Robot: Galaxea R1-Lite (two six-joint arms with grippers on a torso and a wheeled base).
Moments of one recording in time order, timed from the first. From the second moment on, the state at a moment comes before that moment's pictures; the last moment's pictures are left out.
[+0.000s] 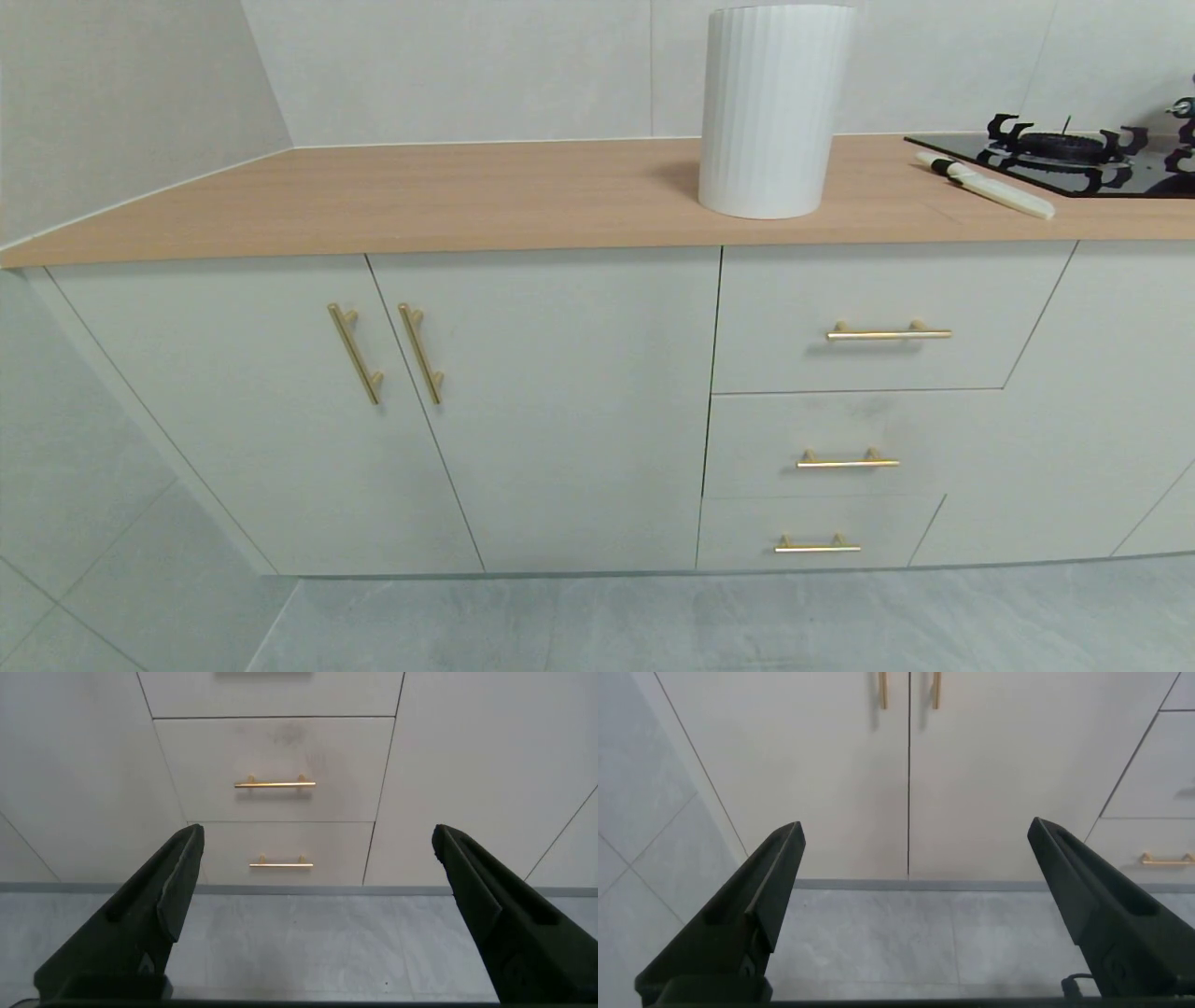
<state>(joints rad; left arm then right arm) 0.01 0.00 0.00 0.00 0.02 0.01 0.00 0.00 0.00 0.00 0.02 0.00</state>
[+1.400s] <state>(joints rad) 0.01 0.00 0.00 0.00 0.02 0.00 0.00 0.00 0.00 0.00 0.02 0.00</state>
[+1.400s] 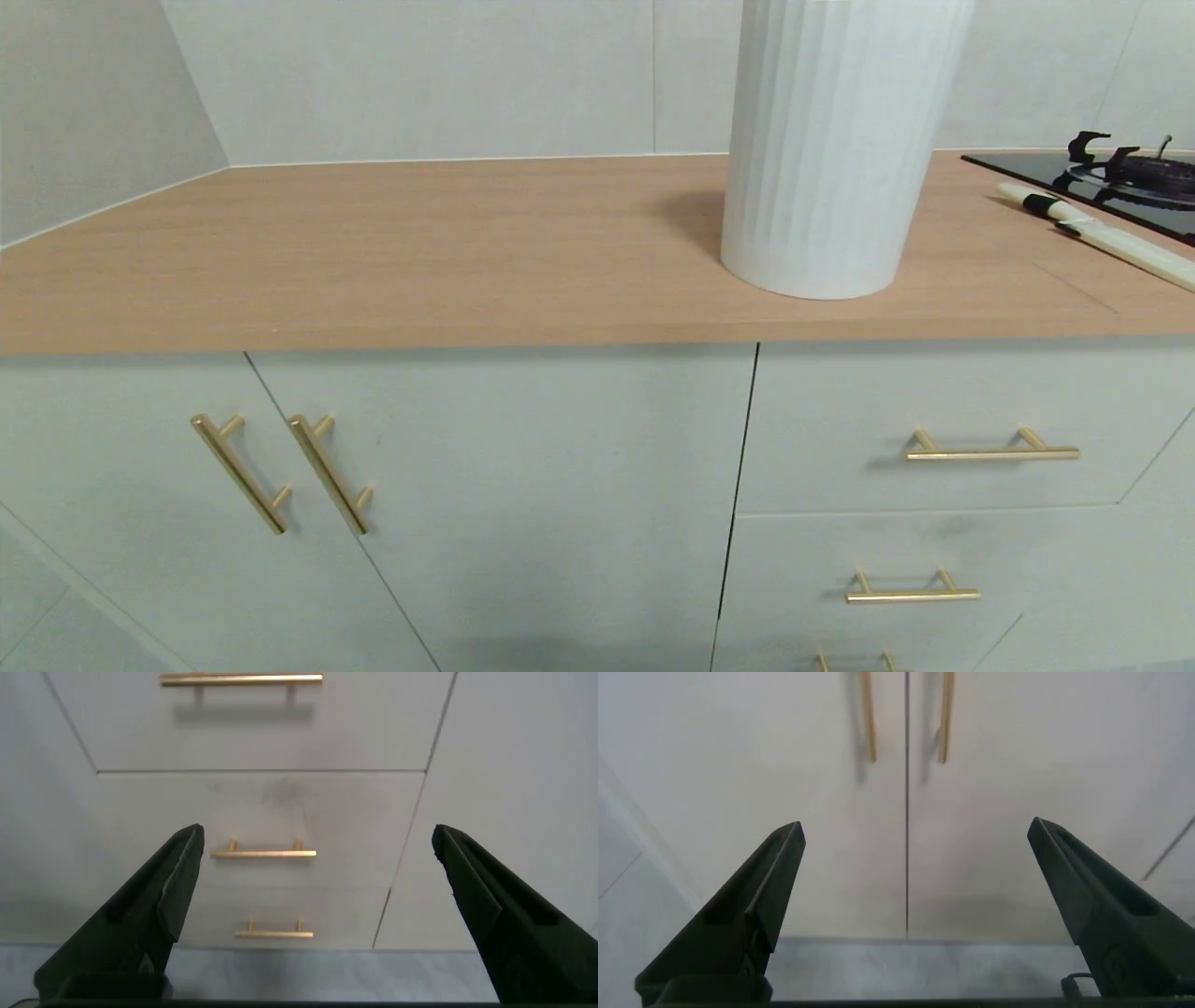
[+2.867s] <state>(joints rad) 0.01 0.00 0.00 0.00 0.02 0.00 0.00 0.00 0.00 0.00 0.02 0.00</state>
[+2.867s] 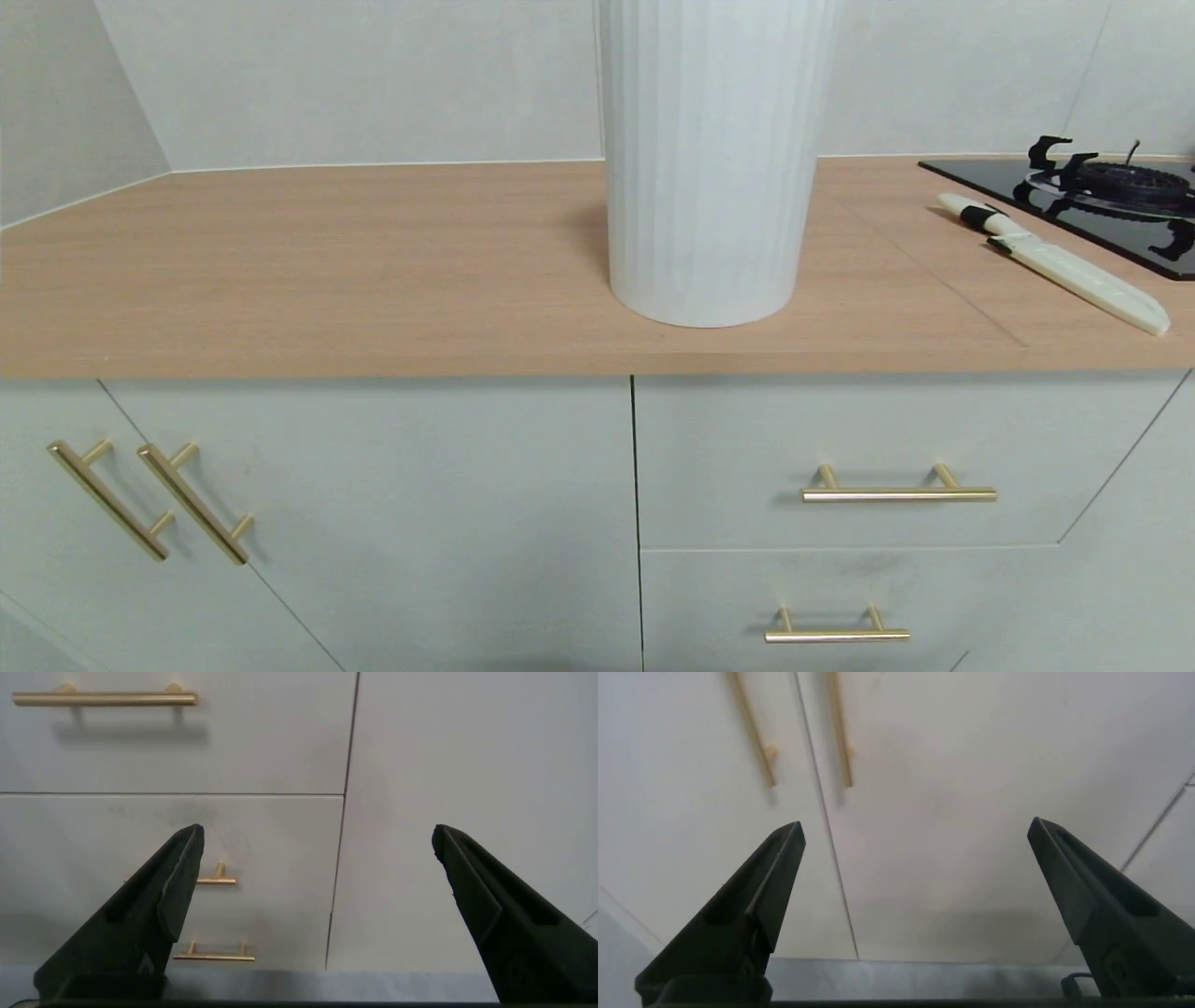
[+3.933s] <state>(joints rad) 0.01 0.00 0.00 0.00 0.02 0.00 0.00 0.00 0.00 0.00 0.02 -0.01</state>
